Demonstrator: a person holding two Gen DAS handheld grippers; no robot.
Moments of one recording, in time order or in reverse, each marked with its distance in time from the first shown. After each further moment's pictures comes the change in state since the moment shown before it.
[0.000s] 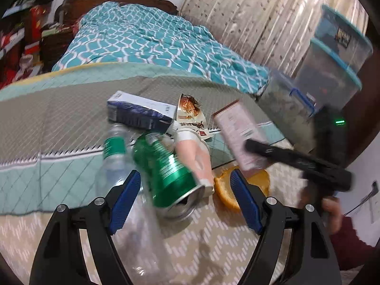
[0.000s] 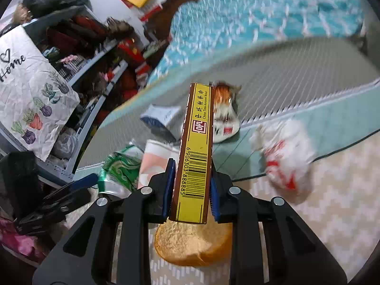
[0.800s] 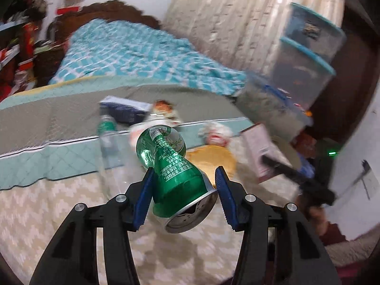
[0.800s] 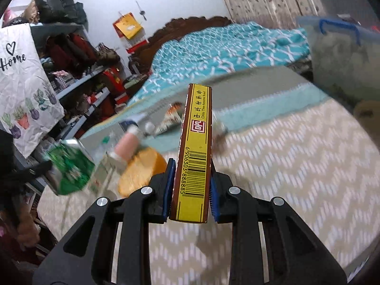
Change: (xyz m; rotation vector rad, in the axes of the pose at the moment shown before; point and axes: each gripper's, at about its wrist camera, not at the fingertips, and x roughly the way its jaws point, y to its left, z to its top) left arm -0.081 -0.040 -0.064 0.071 -0.110 -0.122; right arm -0.106 -0.043 -0.104 -0.031 -0.186 -0.191
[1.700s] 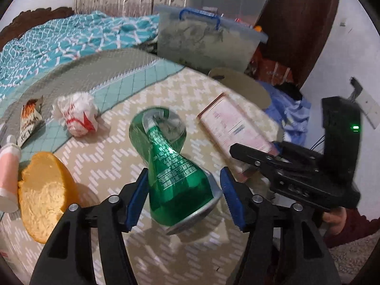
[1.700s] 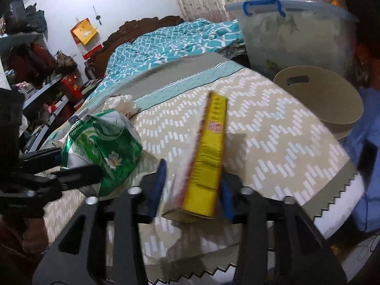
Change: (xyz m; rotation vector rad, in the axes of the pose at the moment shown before) left arm 0.198 -0.173 -0.032 0.359 0.301 -0.165; right arm -0.046 -0.097 -0.043 0.108 -0.012 -0.203
